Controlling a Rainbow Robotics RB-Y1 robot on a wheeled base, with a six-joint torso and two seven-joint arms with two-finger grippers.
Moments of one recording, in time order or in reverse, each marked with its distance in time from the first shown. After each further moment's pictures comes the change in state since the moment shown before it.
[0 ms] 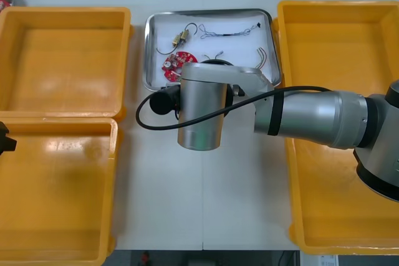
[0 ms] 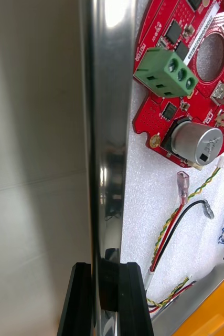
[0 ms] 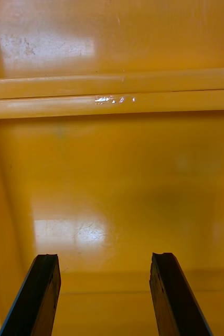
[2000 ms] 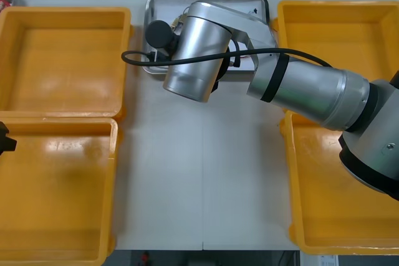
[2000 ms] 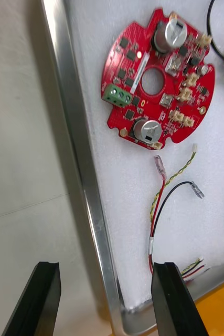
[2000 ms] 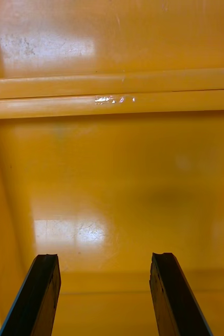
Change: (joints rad) right arm -0.027 0.047 -0.253 0.039 -0.119 0.016 0.063; left arm 0.000 0.000 0.000 0.000 0.000 0.000 0.000
